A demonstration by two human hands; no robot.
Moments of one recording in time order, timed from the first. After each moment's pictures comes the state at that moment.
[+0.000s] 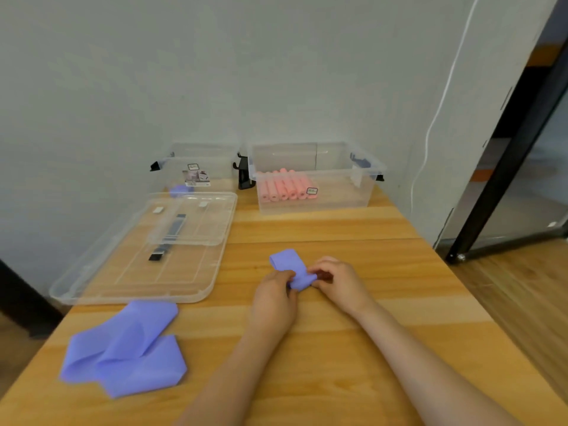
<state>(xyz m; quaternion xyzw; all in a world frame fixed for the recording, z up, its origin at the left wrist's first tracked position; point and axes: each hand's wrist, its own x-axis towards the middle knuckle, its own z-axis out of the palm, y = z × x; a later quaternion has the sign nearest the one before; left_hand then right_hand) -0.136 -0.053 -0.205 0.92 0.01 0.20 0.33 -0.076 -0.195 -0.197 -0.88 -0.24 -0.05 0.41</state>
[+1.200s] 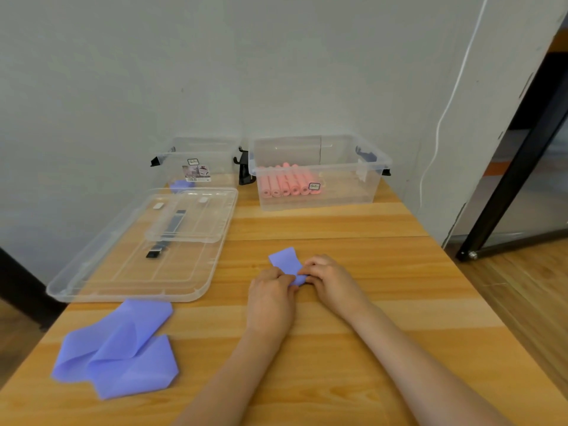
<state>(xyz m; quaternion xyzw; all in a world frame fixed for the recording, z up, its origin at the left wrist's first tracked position) -0.131 -0.053 -0.208 0.95 -0.02 0.23 0.20 -0.064 -0.186 -0.210 -0.88 -0.34 -0.08 0.32</state>
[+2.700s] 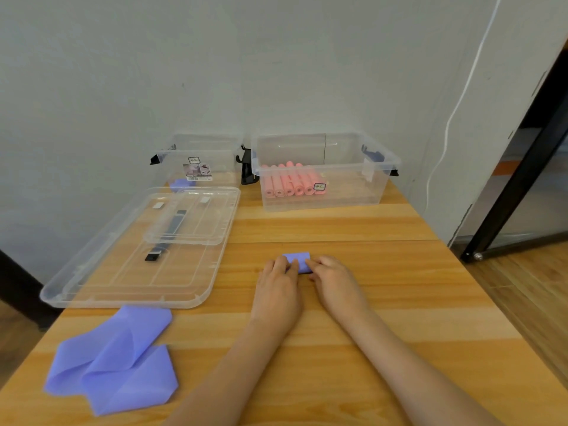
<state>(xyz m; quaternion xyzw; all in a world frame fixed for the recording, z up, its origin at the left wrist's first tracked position) -0.107 -0.050 -0.207 0.96 -0.02 0.23 0.15 -0.057 -0.171 -0.214 -0.92 -0.28 -0.14 0.24</state>
